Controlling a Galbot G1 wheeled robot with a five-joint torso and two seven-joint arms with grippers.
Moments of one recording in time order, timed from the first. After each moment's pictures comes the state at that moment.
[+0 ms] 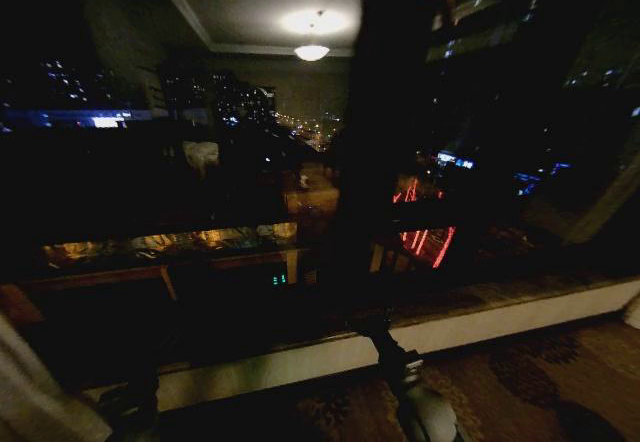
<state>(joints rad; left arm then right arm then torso) 1.45 -1.46 -0.90 -1.78 -0.42 -0.17 0.02 -1.39 1.21 0.31 1.99 0.16 0.03 0.09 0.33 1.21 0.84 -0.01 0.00</state>
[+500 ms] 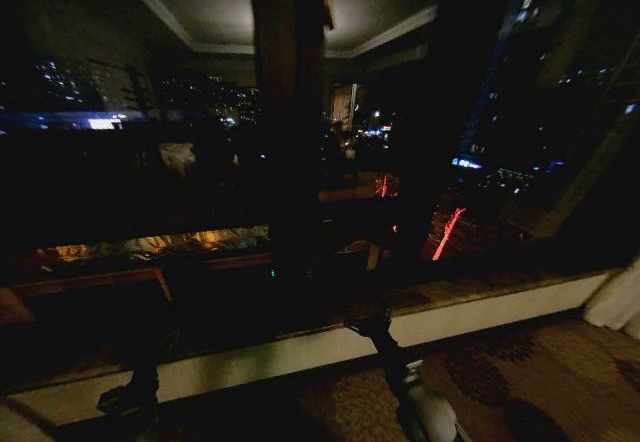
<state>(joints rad) 1.45 -1.46 -0.90 -1.78 -0.42 -0.17 0.02 -1.39 1.21 0.31 1.99 0.16 0.03 0.09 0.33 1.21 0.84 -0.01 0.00</state>
